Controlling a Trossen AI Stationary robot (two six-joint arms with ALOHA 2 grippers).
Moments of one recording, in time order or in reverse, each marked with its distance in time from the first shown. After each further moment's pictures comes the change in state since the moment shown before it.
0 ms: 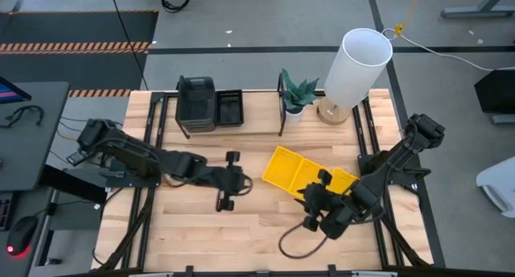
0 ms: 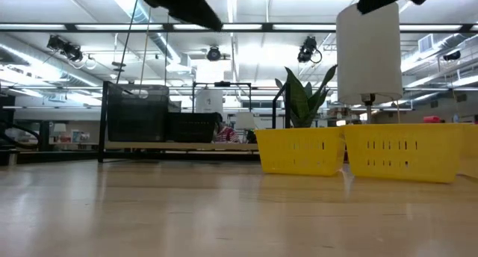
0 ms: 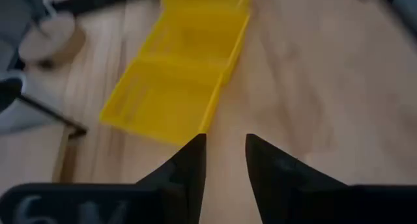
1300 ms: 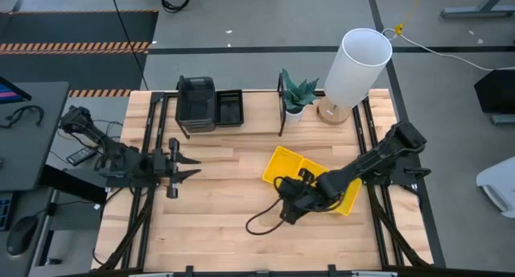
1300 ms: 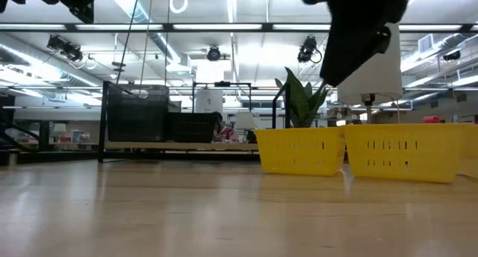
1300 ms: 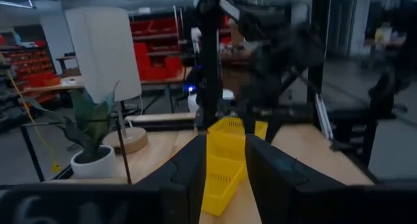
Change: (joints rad) left arm -0.293 -0.993 -0.794 0.584 -0.370 0.081; right arm -0.236 0.216 0.110 -0.027 -0.359 0.002
